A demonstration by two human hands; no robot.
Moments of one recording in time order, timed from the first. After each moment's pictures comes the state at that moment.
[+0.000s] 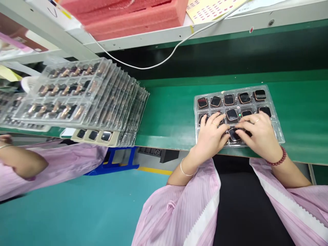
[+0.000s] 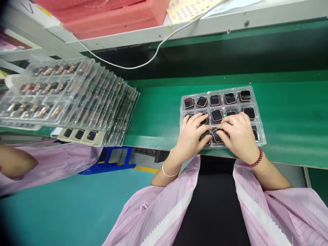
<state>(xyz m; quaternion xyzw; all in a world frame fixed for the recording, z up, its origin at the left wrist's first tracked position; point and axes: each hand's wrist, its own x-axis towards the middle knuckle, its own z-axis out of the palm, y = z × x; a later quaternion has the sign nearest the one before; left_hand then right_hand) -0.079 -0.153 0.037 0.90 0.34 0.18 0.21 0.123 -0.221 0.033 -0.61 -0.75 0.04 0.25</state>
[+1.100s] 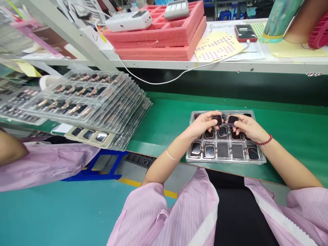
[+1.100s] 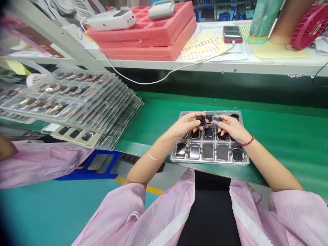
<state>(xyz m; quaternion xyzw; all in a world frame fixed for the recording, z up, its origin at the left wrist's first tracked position) -0.048 -0.066 0.041 0.58 0.31 0.27 0.70 0.186 -0.134 0.028 -0.49 -0.46 0.58 0.46</state>
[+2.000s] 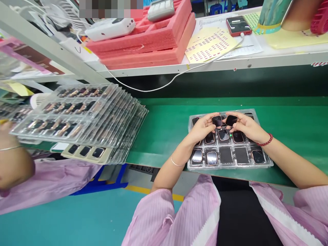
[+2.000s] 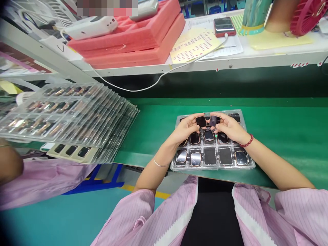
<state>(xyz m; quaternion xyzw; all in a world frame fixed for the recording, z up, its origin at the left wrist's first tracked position) -0.042 -0.048 0.012 0.61 0.28 0.28 0.69 0.180 -0.126 0.015 -0.46 -0.50 0.55 0.47</state>
